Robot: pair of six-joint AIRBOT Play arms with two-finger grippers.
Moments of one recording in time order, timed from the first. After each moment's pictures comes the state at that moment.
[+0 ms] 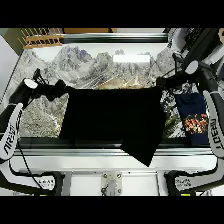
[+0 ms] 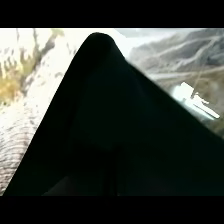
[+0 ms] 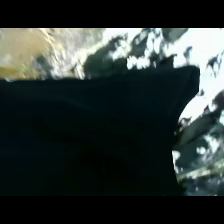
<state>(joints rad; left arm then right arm) 0.14 -1.58 1.22 1.01 -0.81 -1.68 -0.06 -1.59 1.48 -1.27 1.12 1.53</state>
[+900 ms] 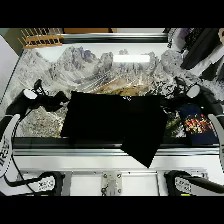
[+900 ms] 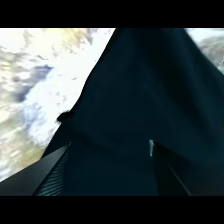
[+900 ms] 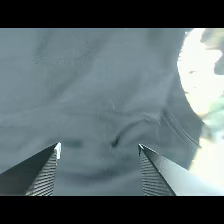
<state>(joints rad) 0.17 -1.42 1.02 1.07 -0.85 -1.66 -0.09 -1.32 1.06 -1.25 1.04 1.56</state>
